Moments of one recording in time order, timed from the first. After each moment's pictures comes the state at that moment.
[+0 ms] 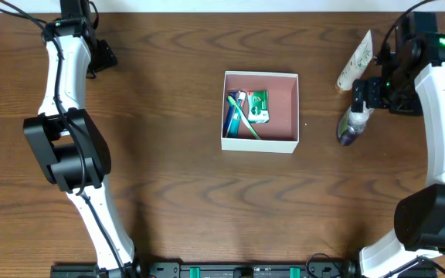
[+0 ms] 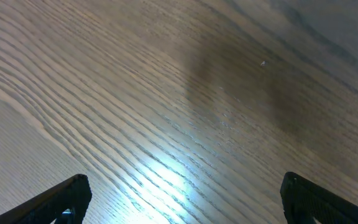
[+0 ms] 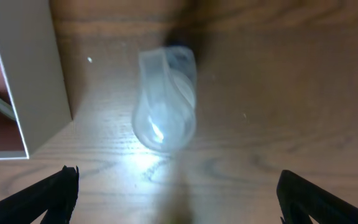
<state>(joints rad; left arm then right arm) 0.17 2.29 2.08 -1.00 -0.30 -0.33 -0.09 1.80 1.76 -1.40 0.02 0.01</state>
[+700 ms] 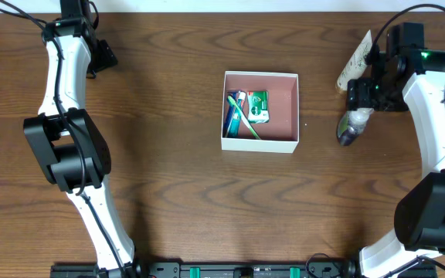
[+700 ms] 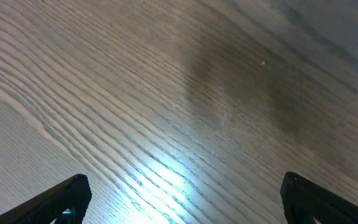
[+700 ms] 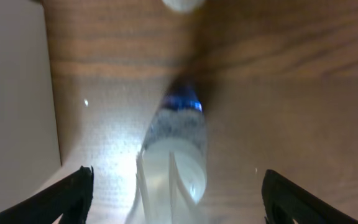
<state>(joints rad) 0.17 2.29 2.08 -1.00 -0.30 -0.33 -0.09 1.80 1.58 -1.10 -0.01 -0.03</state>
